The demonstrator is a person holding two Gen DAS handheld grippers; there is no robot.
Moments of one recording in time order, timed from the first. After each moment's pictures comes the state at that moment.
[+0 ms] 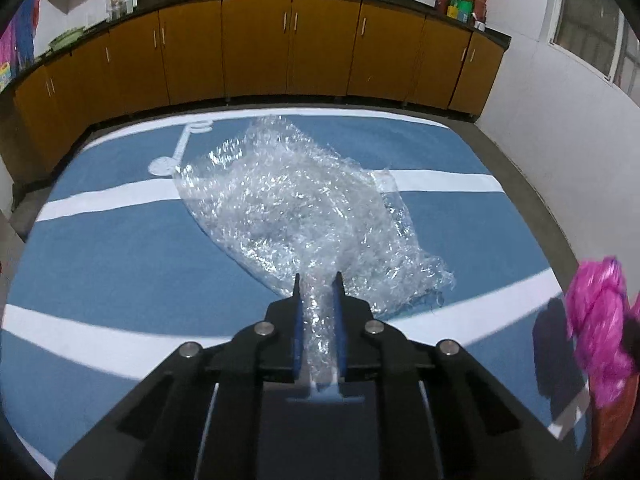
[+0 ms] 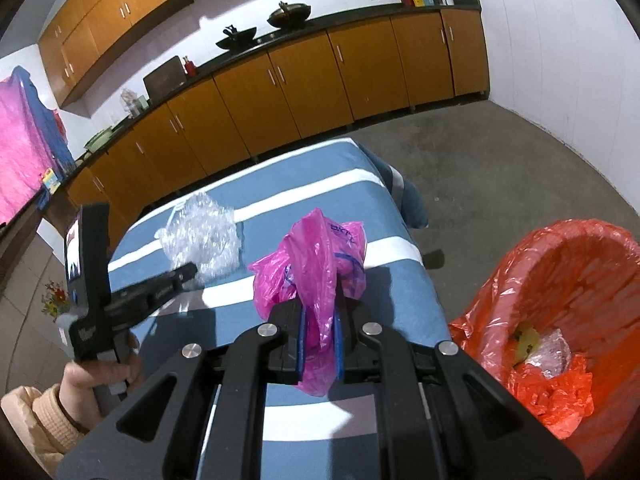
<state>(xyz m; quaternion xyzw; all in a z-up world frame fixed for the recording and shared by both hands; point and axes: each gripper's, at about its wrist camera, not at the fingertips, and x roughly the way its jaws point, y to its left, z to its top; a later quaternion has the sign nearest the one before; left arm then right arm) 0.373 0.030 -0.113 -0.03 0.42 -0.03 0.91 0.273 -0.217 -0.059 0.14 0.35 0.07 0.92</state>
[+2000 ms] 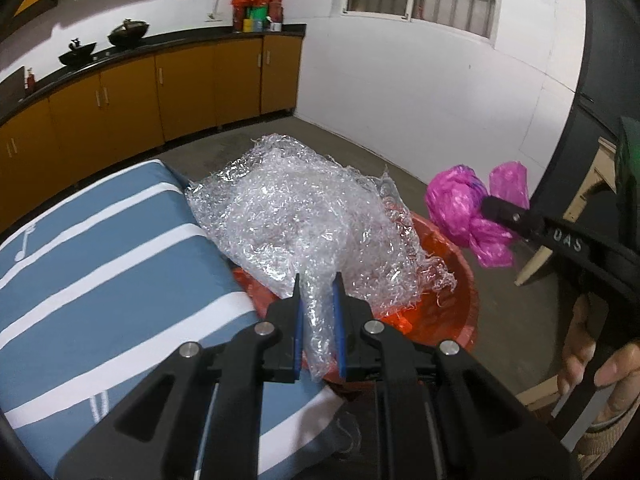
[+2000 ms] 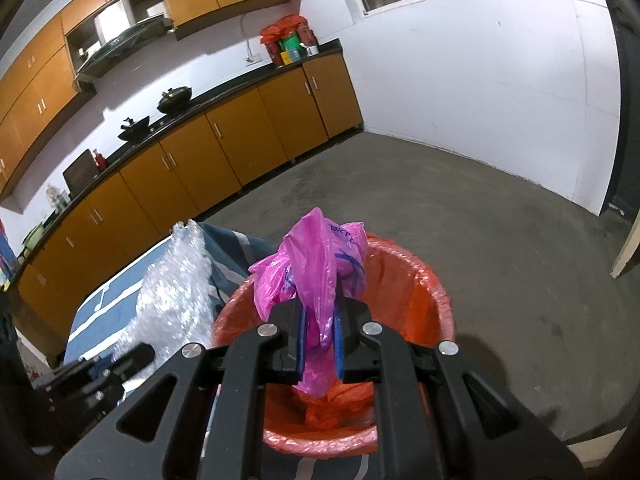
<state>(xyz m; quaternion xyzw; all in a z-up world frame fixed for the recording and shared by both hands) 0.170 -0.220 -0.034 0.07 0.36 -0.32 0.88 0.116 -0.423 -0.027 0.22 0.28 -0.12 0.93</state>
